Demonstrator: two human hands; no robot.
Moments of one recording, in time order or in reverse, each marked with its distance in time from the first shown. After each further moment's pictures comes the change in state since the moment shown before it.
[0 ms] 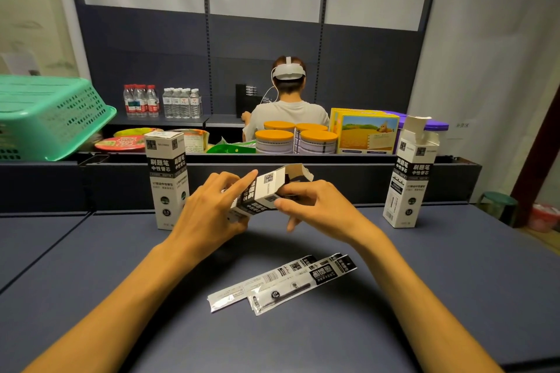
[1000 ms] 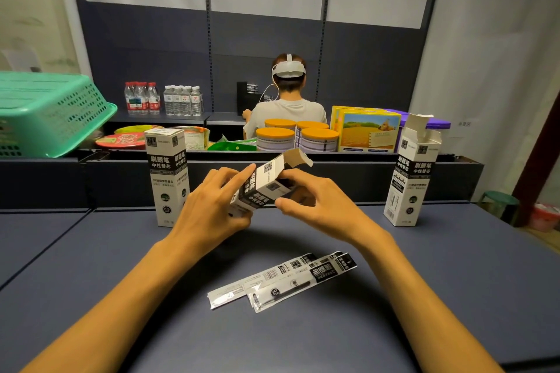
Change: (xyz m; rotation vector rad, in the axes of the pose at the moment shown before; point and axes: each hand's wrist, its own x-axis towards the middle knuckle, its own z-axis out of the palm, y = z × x) left_hand 0.001 0.002 0.001 -0.057 0.008 -0.052; right_hand -0.001 -0.005 -0.001 -0.121 0.046 -0.098
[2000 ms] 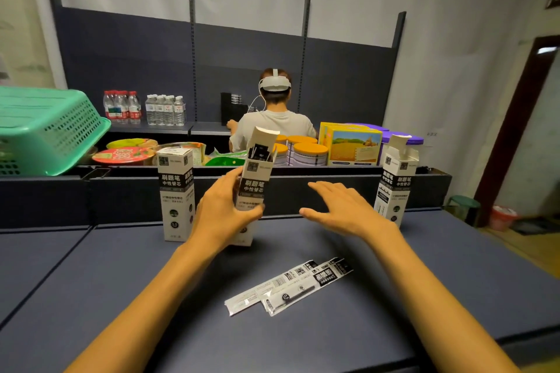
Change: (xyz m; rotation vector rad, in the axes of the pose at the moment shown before) left_hand 0.020 -0.005 -0.002 -0.459 0.085 -0.305; right_hand 0.005 0.018 -0.028 -0.776 -0.114 0.377
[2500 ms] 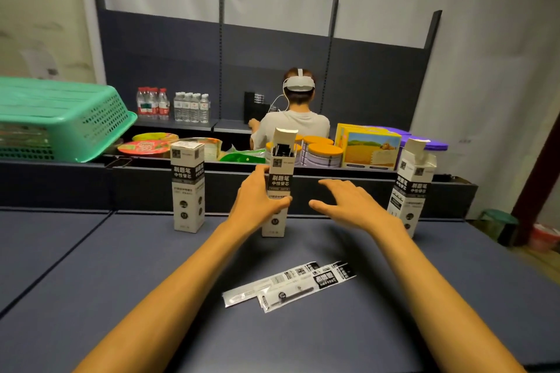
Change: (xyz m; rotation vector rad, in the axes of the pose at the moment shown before) left_hand 0.023 0.020 0.048 -0.102 -0.079 -0.201; right_hand 0.024 0.016 0.004 0.065 0.019 0.006
